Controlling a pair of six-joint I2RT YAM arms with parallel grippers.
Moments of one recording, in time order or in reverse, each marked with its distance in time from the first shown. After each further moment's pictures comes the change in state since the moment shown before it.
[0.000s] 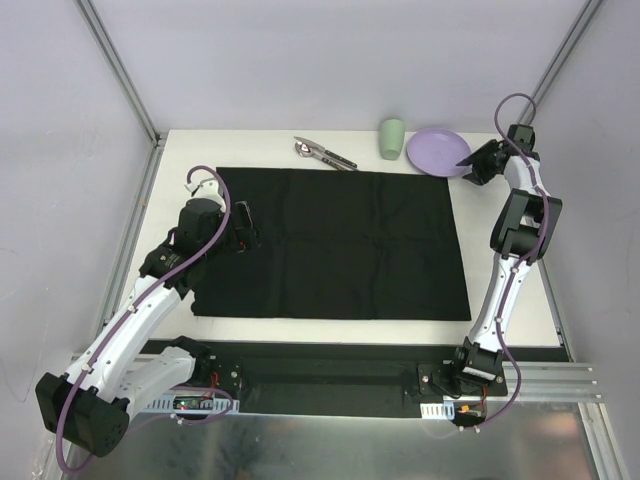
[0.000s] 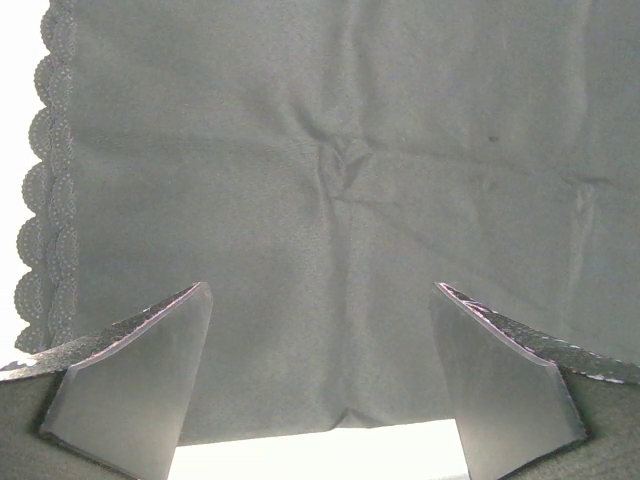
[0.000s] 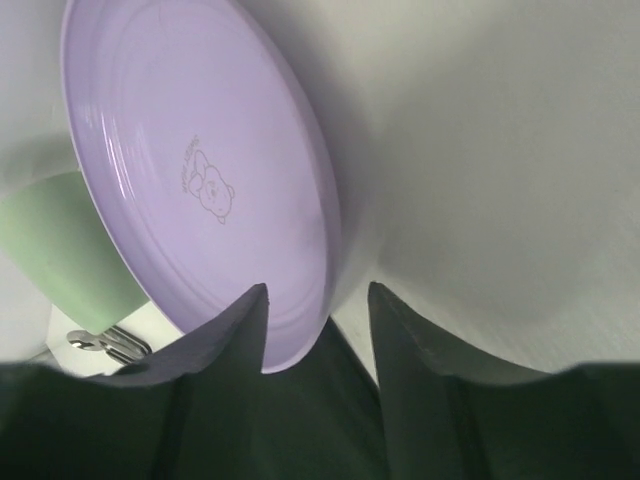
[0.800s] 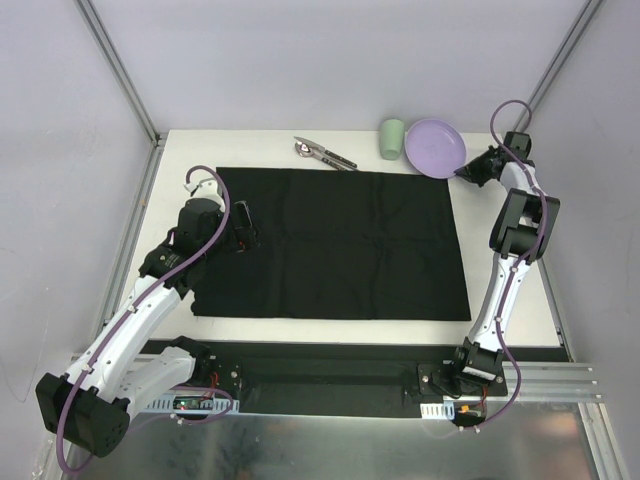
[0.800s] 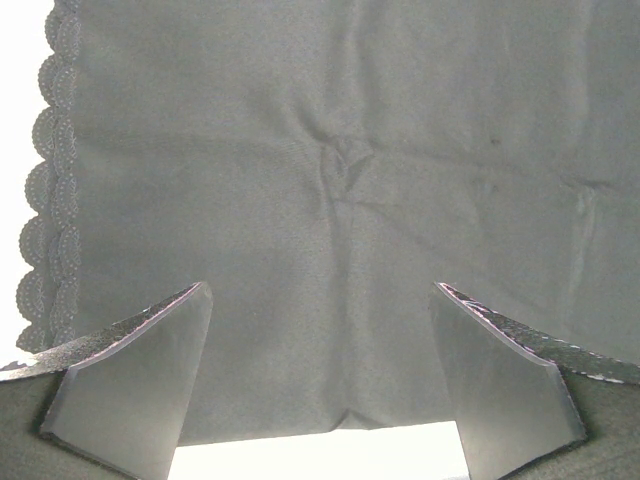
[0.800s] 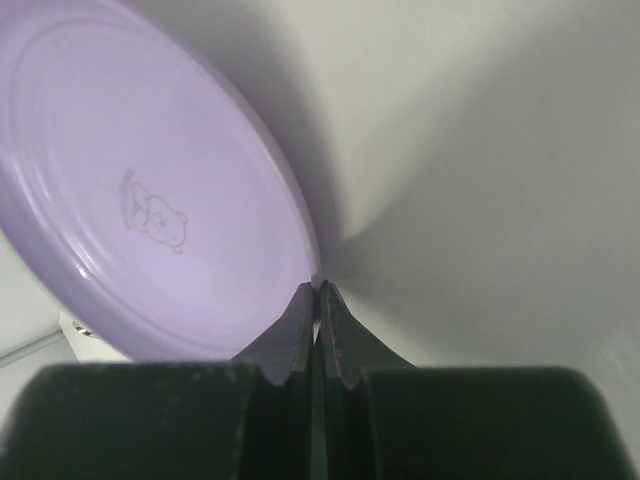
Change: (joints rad) left arm 0.007 0.000 0.000 0.000 -0.002 -0.001; right arm 0.000 0.026 -0.055 0.117 -0.064 0.012
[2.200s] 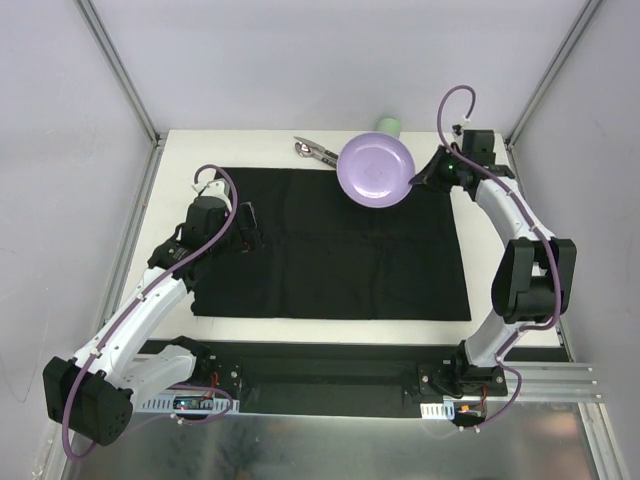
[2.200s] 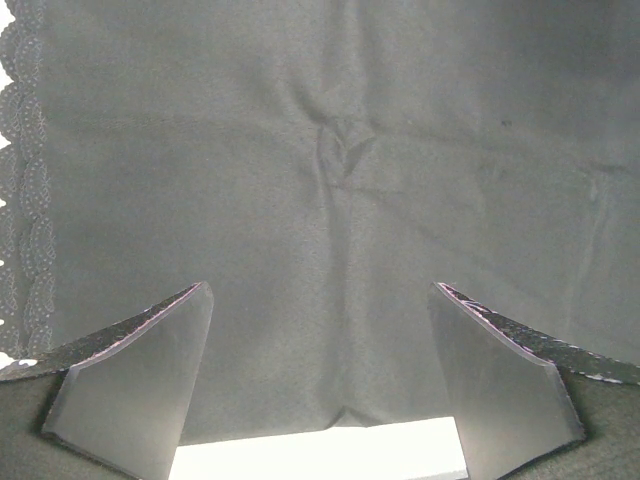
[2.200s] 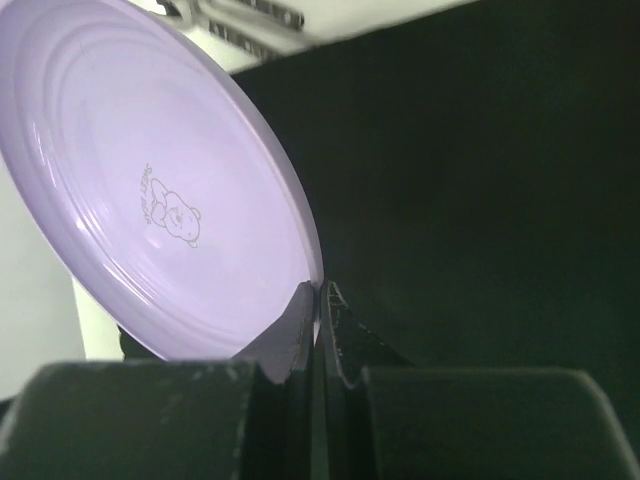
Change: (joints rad) left arm 0.000 0.068 -0.010 0.018 0.031 -0.018; right arm 0.298 -0.777 -0.648 -0.014 -0.010 -0.220
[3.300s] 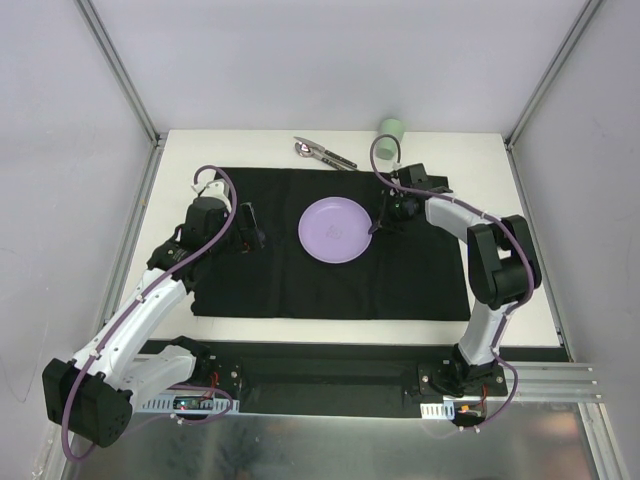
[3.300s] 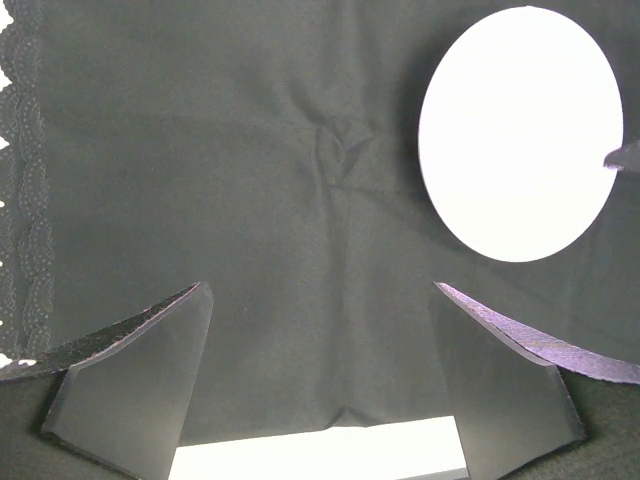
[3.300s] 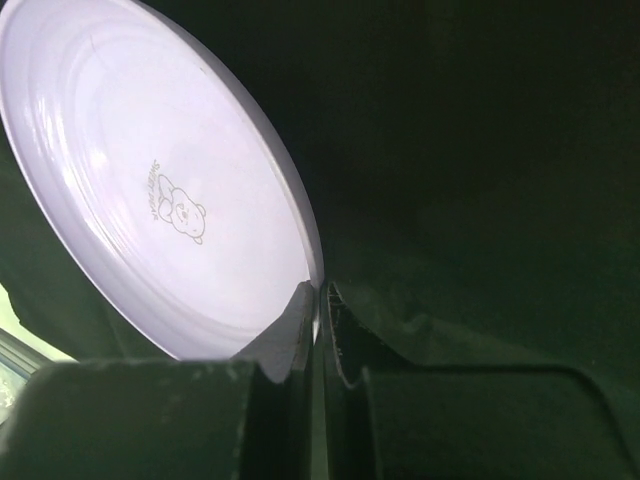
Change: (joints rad) left arm 0.000 -0.008 -0.003 0.006 0.004 0.001; right arm 0.288 0.127 -0.197 0.027 0.090 -0.017
